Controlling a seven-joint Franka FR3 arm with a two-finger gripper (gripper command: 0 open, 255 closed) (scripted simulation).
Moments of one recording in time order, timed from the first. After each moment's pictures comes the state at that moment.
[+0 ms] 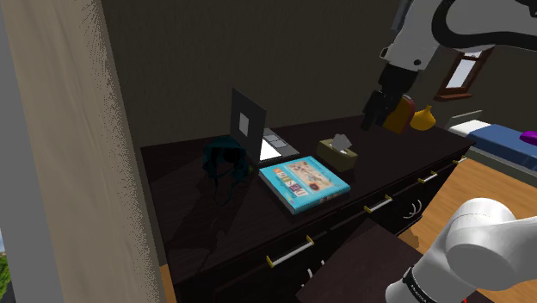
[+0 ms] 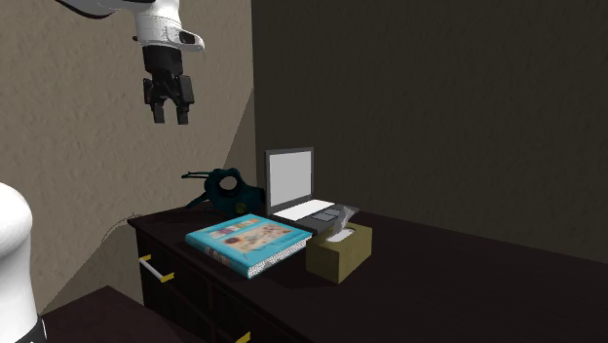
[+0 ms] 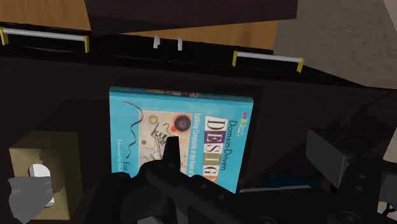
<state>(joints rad) 0.00 -0.79 -0.05 -2.29 0.01 1.57 0.00</state>
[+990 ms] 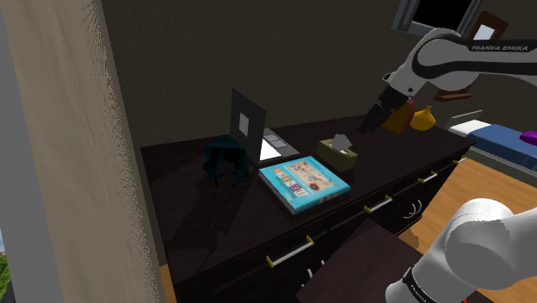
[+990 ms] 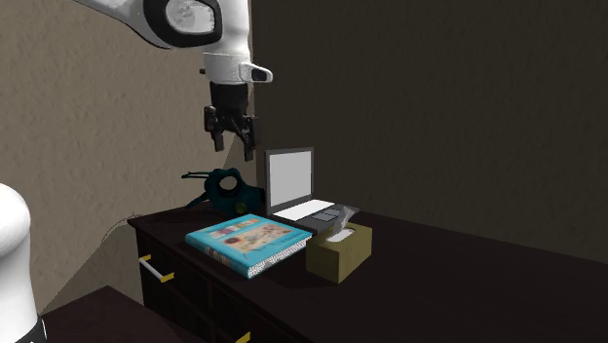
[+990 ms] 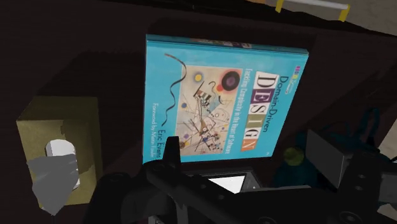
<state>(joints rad) -0.01 -0.67 -0.43 -2.40 0.01 1.92 -0.36</state>
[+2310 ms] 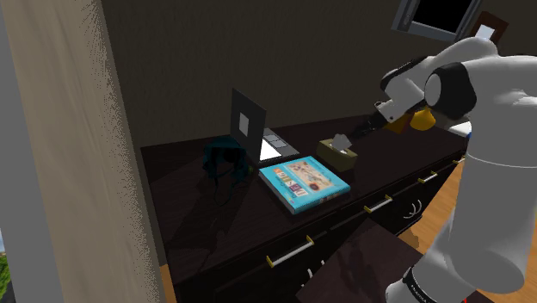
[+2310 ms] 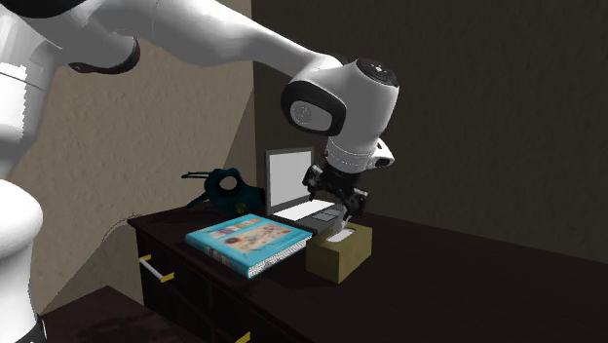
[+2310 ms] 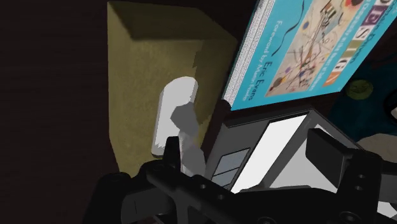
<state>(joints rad) 0.11 0.32 -1.07 -1.96 0.97 1.83 -1.35</state>
